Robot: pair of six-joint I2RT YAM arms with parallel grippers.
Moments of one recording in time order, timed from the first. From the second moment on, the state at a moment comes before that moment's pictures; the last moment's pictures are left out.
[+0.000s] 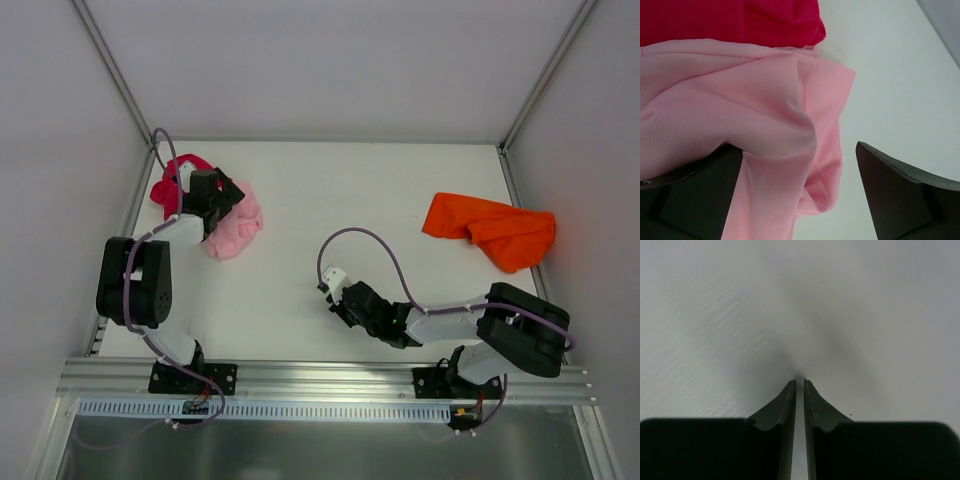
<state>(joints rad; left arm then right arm) -0.09 1.64 0.92 0.08 -0.20 -0.78 1.14 1.45 0.43 0.35 0.28 0.02</state>
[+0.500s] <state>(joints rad) -0.04 1.78 1.10 -0.13 -0.21 -0.82 1.14 1.45 0.43 0.36 0.28 0.02</state>
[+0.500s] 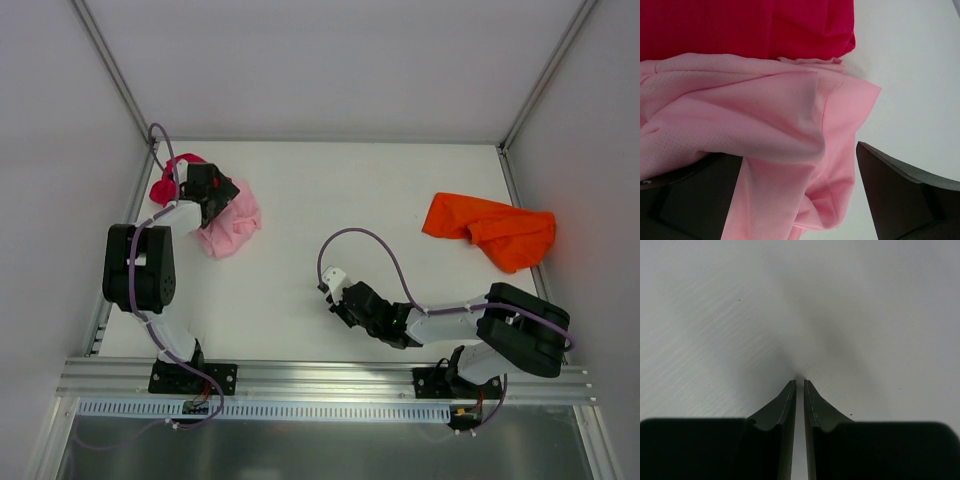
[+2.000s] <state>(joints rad) -0.17 1.32 0.60 -0.16 -0.48 -0.94 1.15 1.48 0.44 0.40 0.29 0.03</state>
